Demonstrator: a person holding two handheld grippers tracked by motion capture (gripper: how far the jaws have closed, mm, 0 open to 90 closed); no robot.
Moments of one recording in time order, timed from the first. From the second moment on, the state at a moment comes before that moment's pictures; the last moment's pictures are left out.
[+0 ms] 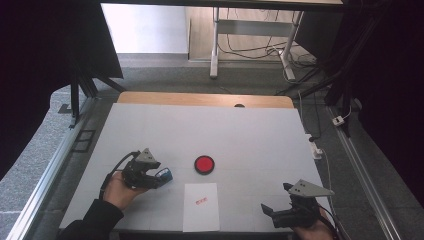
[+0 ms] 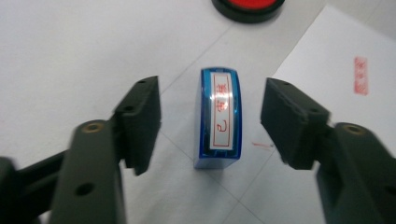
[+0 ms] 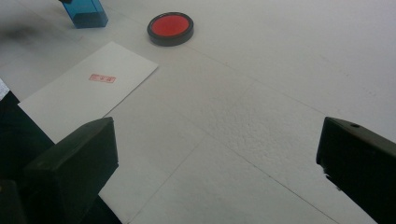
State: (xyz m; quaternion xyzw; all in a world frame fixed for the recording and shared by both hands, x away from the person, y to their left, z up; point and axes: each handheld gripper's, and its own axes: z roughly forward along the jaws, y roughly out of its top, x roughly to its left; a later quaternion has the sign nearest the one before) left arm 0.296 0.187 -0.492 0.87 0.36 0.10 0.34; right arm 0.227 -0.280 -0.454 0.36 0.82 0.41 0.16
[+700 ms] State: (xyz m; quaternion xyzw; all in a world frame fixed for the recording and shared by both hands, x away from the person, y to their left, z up) left arm 0.242 0.228 -0.459 0.80 0.40 0.07 0.44; right arm 0.226 -0.284 -0.453 0.37 0.82 0.40 0.16
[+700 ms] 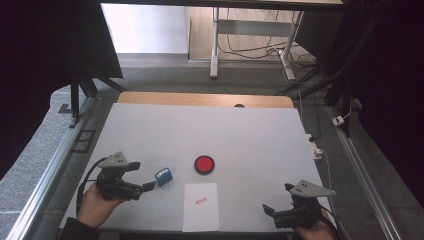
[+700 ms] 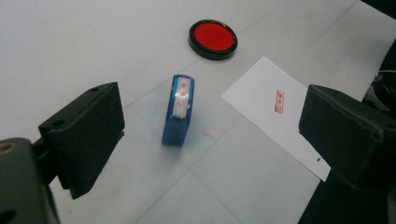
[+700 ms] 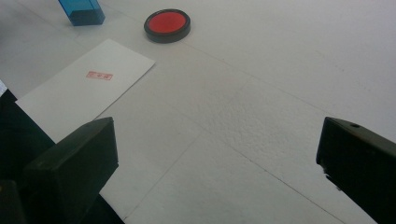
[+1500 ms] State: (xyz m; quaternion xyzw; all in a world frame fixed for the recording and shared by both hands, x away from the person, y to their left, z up) left arm 0.182 0.275 -0.476 0.78 0.43 0.09 0.44; right arm 0.225 -0.289 -0.453 0.39 0.82 0.39 0.17
